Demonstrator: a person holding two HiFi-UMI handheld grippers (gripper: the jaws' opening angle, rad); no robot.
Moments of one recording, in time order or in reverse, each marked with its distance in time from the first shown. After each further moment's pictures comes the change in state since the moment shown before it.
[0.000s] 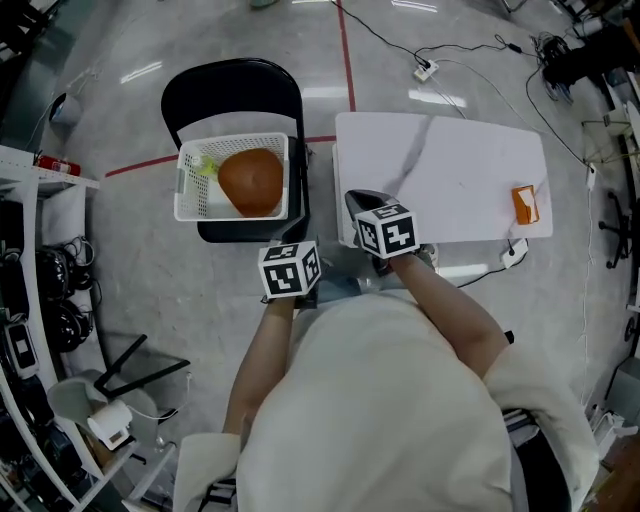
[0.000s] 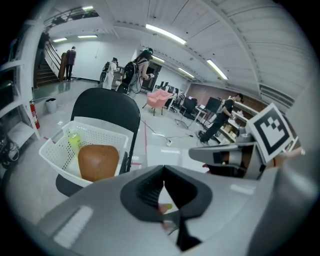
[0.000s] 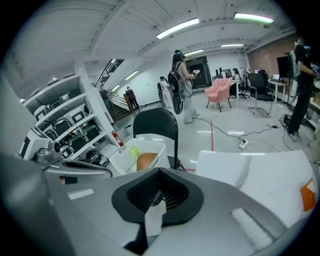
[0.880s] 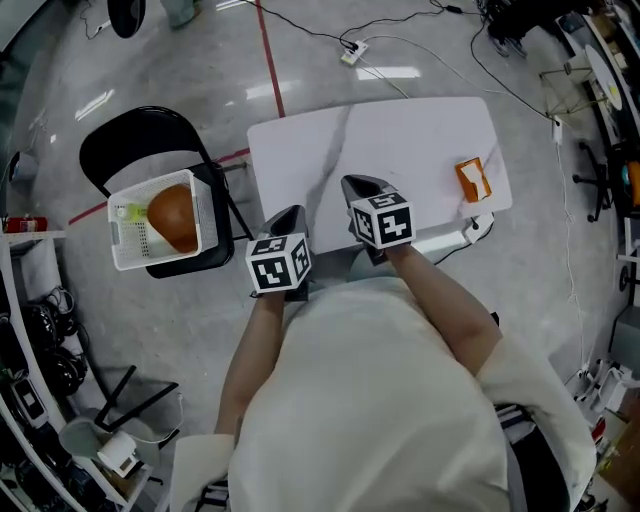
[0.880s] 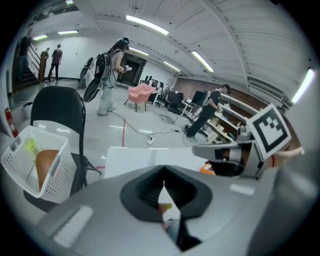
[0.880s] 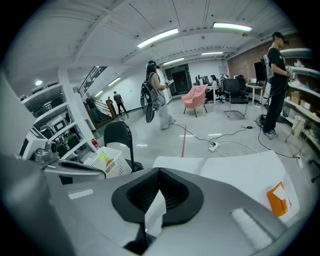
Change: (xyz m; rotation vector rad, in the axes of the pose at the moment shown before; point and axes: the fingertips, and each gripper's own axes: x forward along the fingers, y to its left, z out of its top) left arm 0.120 -0.200 0.024 0.099 0.049 -0.116; right arm -0.108 -0.228 -0.003 0.093 -0.059 -0.164
